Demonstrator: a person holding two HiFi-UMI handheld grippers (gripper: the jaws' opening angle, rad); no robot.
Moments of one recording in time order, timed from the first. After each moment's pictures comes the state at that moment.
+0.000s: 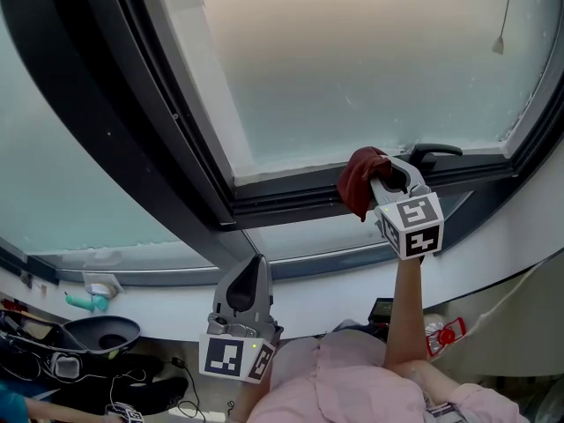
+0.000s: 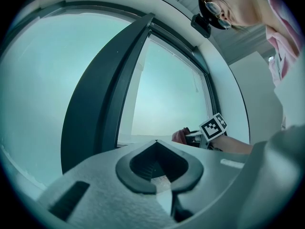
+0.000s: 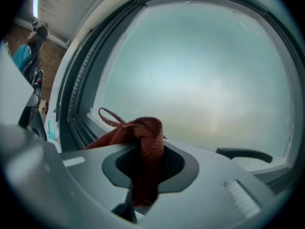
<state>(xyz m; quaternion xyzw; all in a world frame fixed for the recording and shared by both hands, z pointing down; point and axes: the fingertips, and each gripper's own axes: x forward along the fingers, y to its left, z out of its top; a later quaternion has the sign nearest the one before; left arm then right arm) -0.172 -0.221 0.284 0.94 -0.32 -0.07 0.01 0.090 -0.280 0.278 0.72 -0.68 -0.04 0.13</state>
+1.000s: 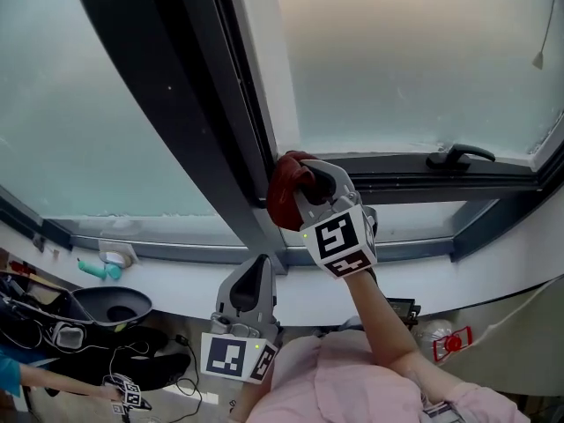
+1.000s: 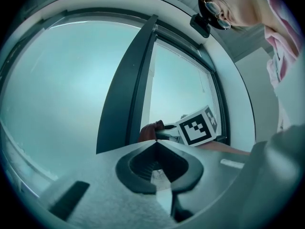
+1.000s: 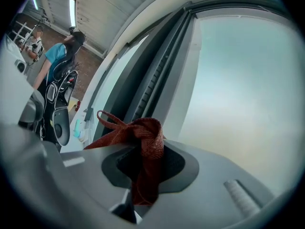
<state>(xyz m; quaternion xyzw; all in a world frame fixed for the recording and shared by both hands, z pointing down) -0.237 -0.210 0.293 0.92 -0.38 -0.05 0.02 -0.143 -0.334 0.267 0.59 -0.78 -0.15 0.15</state>
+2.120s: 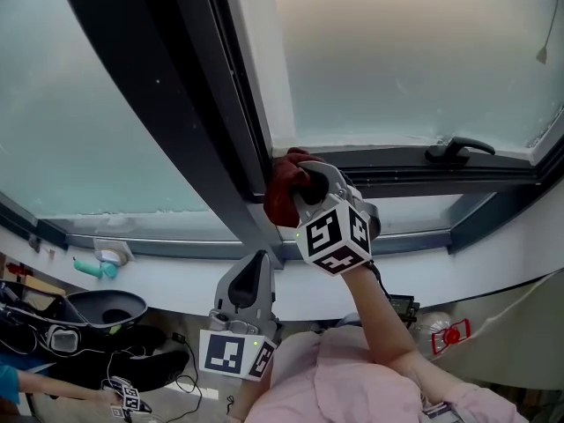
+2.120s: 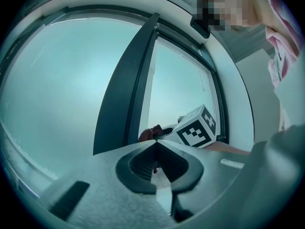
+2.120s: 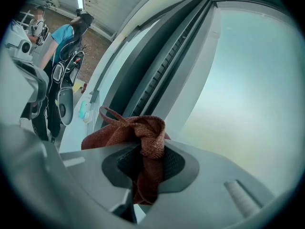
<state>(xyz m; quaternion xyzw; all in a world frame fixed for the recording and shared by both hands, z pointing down) -0.234 -0.217 0.302 0.93 -0.37 -0.05 0.03 -0.141 -0.341 0.302 0.57 -0.76 -0.15 0.26</state>
